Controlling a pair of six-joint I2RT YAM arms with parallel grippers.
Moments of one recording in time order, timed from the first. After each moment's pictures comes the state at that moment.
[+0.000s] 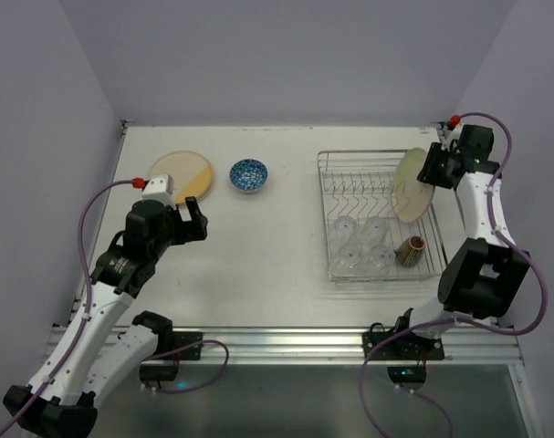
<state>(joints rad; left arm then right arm) -0.34 0.74 0.79 -0.58 -0.16 -0.38 -0.28 1.56 1.36 -0.61 -0.18 0.05</state>
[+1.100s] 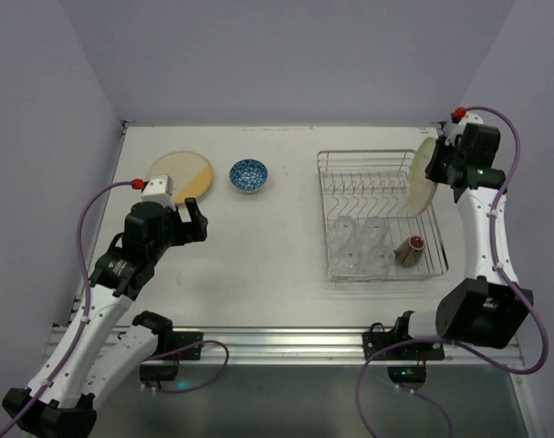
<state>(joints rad) -0.35 0.72 0.79 -0.58 -0.16 -0.38 -0.22 1.38 1.34 -0.61 -0.10 0.04</state>
